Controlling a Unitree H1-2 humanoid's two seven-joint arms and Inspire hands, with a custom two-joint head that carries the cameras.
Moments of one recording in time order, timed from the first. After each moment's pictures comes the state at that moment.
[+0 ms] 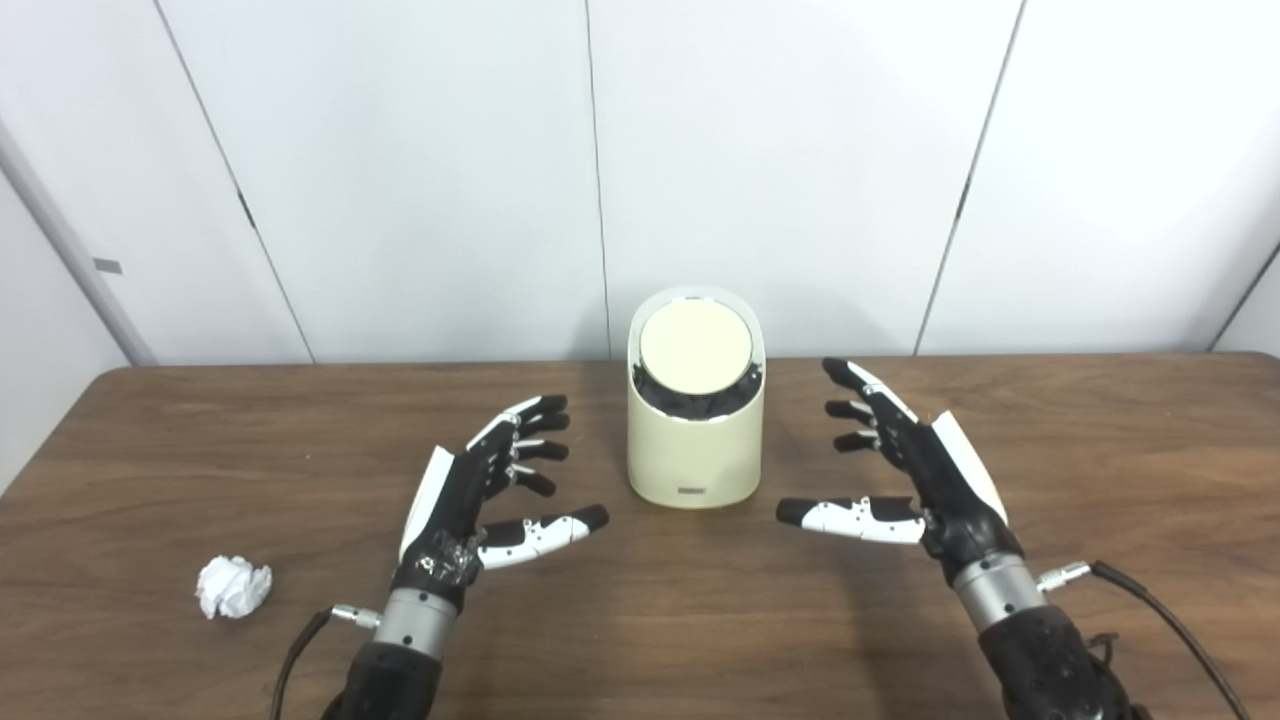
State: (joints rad) left arm -0.15 0.11 -0.05 -0.13 0.18 0.02 -0.06; right arm -0.19 -0.16 0.09 -0.25 -0.33 0.21 0.08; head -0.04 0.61
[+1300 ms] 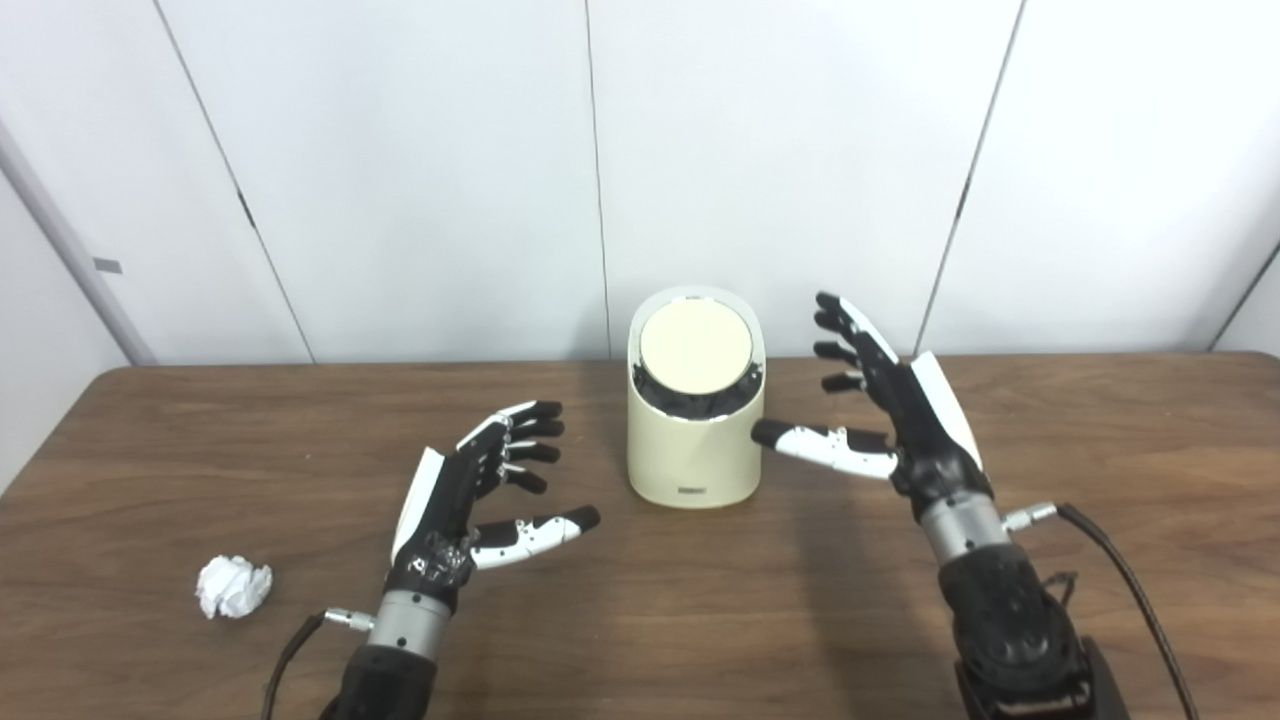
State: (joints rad) left arm -0.15 0.10 -0.04 -0.12 0.20 -0.01 -0.03; right arm -0.36 -0.11 0.10 -0.21 -0.45 0.30 0.03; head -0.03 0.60
